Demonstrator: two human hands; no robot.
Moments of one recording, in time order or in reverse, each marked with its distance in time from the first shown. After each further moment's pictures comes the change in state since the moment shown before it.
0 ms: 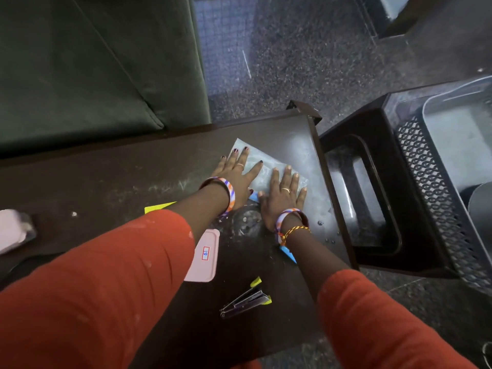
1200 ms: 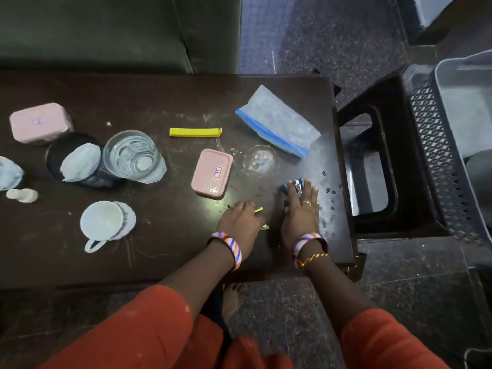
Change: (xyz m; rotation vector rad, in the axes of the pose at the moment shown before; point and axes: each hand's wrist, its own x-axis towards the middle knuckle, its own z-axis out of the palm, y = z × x) left_hand -0.161 0.105 0.124 -0.214 0.161 -0.133; right_hand -0.138 0.064 0.045 0.048 0.070 -0.140
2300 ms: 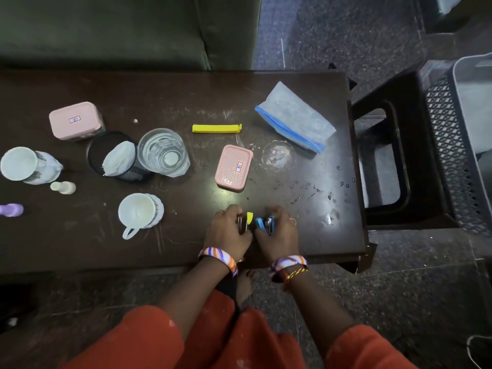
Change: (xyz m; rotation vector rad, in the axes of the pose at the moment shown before) left_hand -0.053 -0.030 -0.008 -0.597 0.134 -0.485; right_hand -0.056 -0.058 0.033 0.453 -0.030 0.131
